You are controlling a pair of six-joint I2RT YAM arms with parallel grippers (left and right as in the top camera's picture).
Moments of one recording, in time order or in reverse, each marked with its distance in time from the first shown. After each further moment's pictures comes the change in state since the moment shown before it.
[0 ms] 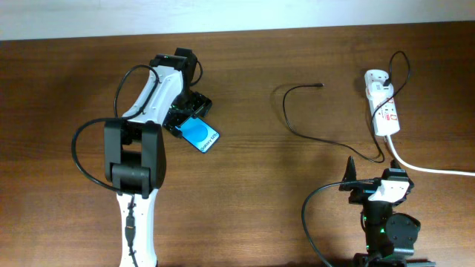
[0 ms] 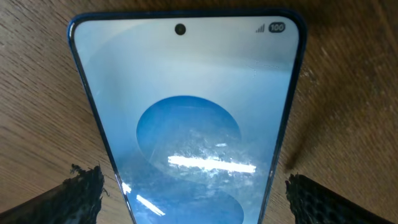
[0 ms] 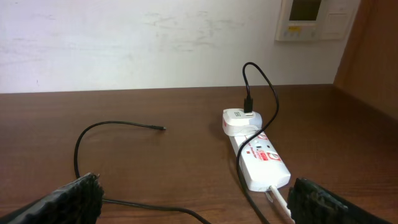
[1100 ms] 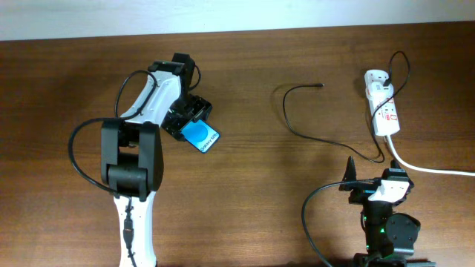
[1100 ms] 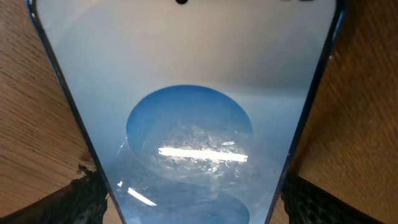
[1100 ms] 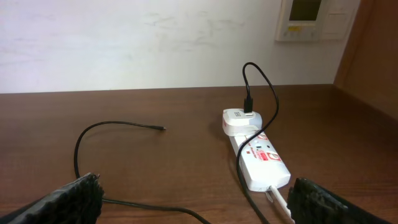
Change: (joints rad) left arm 0.007 -0.029 -0.107 0.087 0.064 0.002; right arm 0.000 0.000 0.000 0.000 0.000 -0.001
